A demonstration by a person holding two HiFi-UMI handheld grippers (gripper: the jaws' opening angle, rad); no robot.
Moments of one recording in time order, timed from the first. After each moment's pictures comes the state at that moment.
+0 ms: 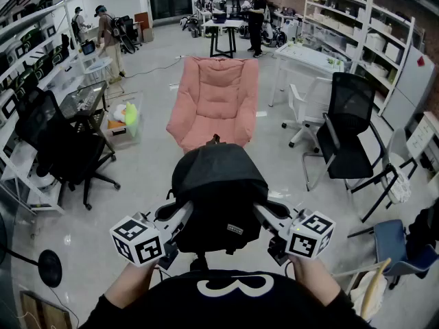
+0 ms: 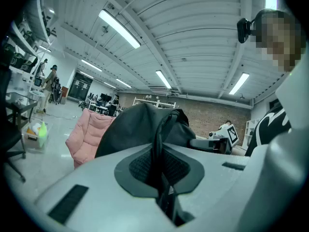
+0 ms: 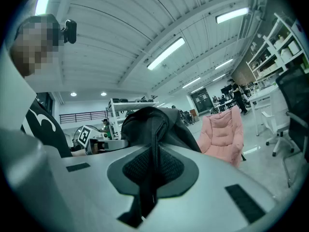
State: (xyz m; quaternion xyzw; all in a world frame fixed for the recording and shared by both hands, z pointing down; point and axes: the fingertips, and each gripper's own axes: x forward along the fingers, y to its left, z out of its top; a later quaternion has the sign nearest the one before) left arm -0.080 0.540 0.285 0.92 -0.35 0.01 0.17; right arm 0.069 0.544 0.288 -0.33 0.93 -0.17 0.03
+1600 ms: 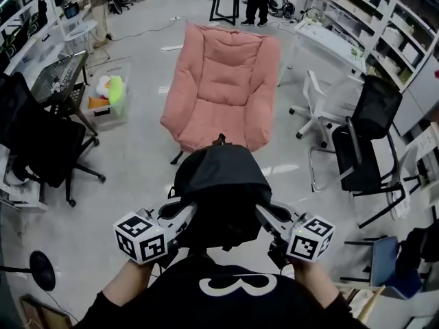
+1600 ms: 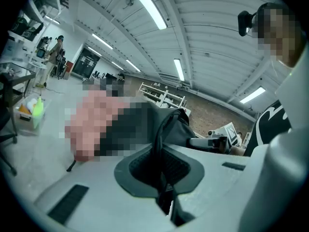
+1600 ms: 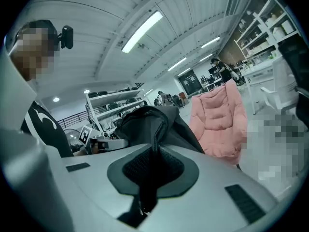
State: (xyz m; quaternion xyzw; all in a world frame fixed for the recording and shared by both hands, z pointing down) left arm -0.154 0.259 0.390 0.90 -0.33 0.05 0.28; right arm -0.008 0.267 0.388 -0.35 0.89 -0.28 -0.03
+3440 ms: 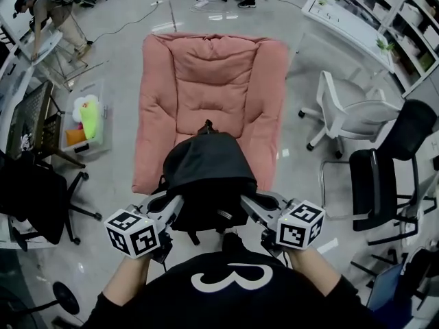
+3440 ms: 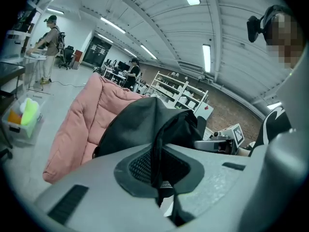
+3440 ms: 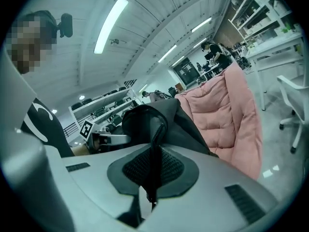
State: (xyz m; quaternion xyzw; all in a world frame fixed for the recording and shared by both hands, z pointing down) left arm -0.072 -0.231 0.443 0.86 -0.37 0.11 0.34; right arm 0.071 -0.217 0.448 -0.31 0.88 -0.35 -0.05
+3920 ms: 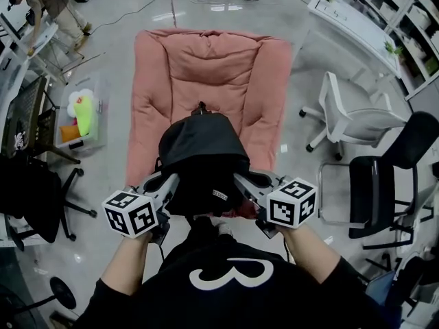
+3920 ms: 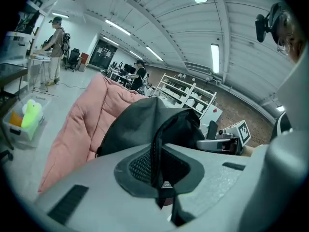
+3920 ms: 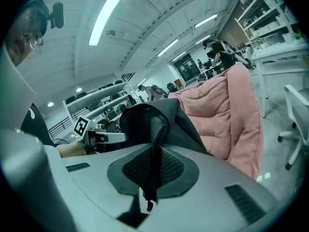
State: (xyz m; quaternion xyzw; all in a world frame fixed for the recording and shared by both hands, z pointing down) left arm -0.062 -0.333 0.470 0.84 -0.41 0.11 0.34; right arm 0.081 -0.325 0.472 -0.32 0.88 -0.34 -0.10
